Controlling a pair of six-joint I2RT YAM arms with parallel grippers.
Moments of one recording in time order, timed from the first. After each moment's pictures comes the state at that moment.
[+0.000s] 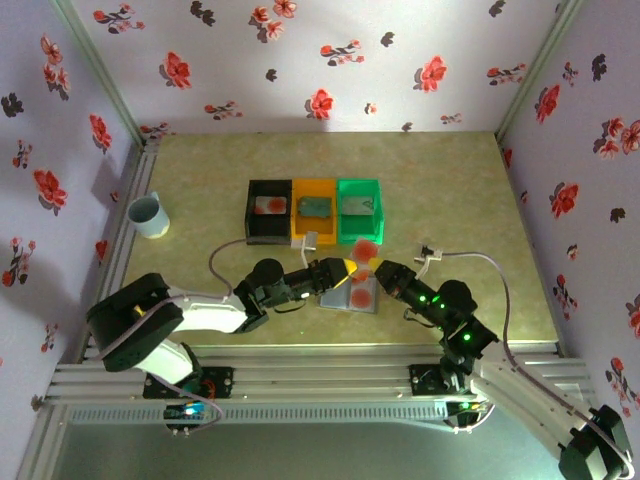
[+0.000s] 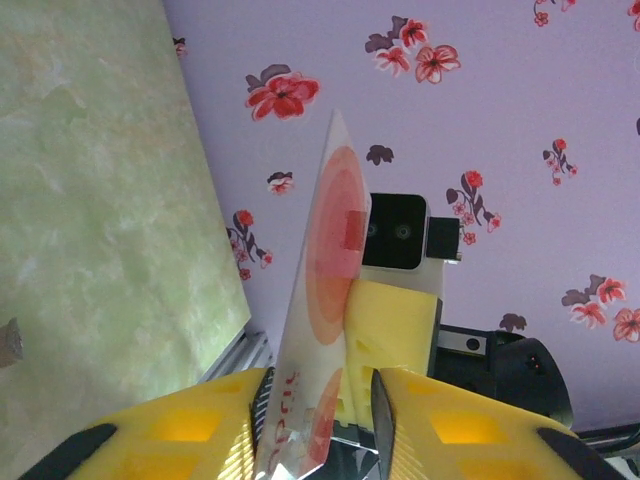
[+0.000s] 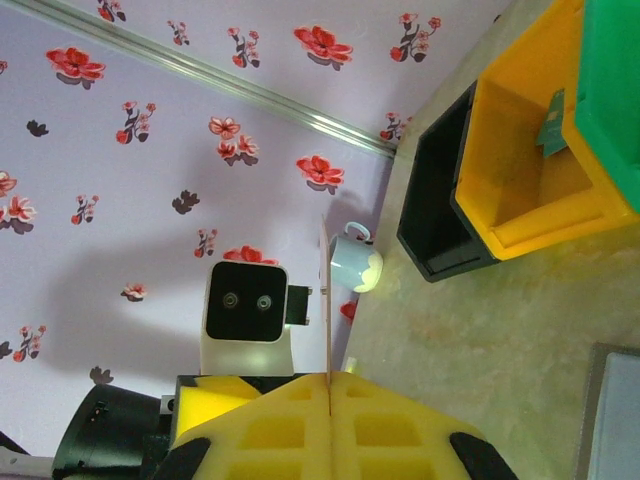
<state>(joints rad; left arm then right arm) -1.03 1.50 0.48 1.06 0.25 -1.31 0.67 0.49 0.13 0.38 -0.21 1.17</state>
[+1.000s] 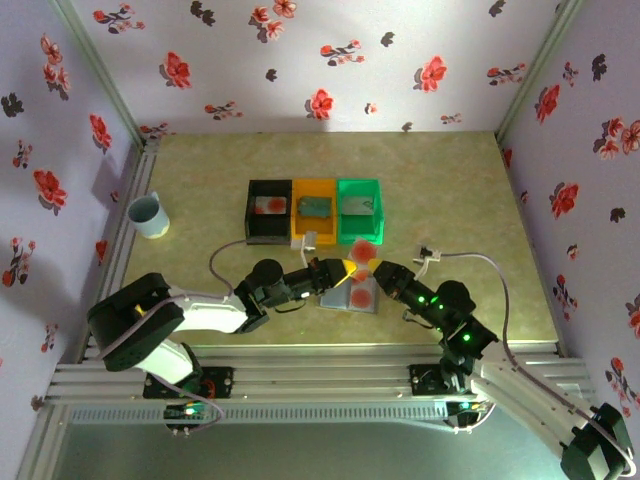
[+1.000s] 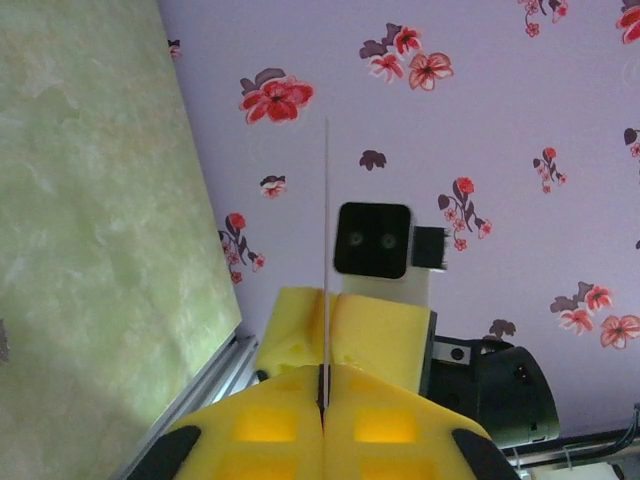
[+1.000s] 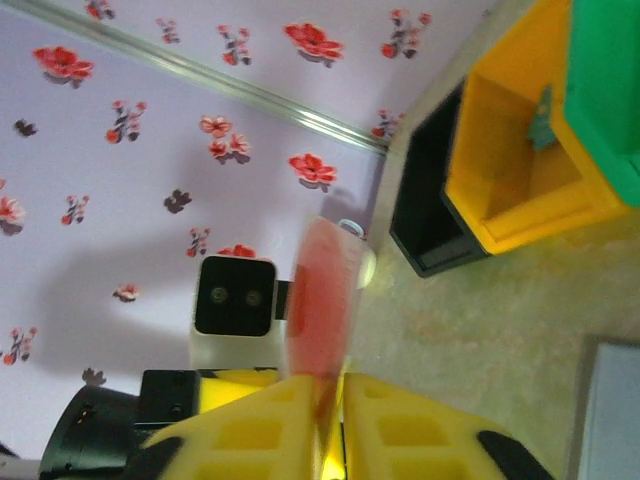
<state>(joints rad) -1.02 1.50 0.48 1.08 0.24 -1.33 0.69 0.49 0.13 0.35 -0.19 1.17</state>
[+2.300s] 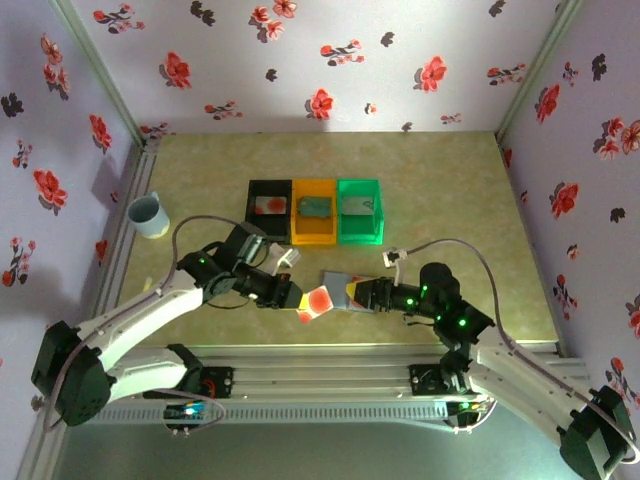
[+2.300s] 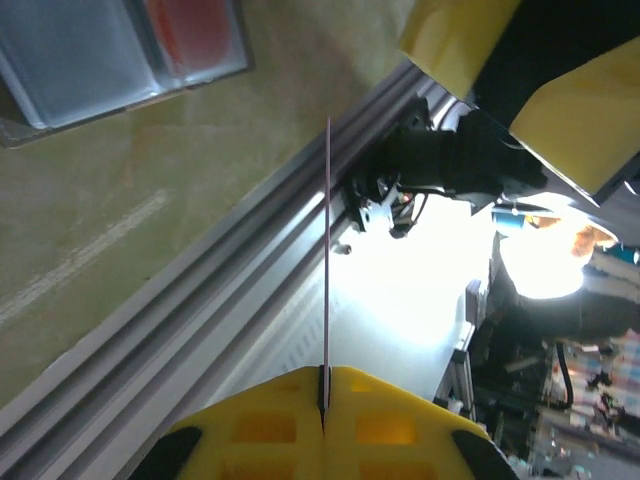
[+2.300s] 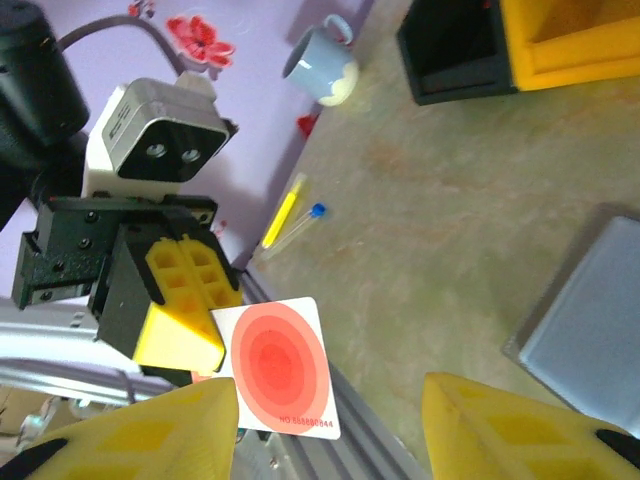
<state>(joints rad) -0.74 1.14 0.80 -0.61 0.81 -0.58 0.69 0.66 0.28 0.12 -0.56 0.82</state>
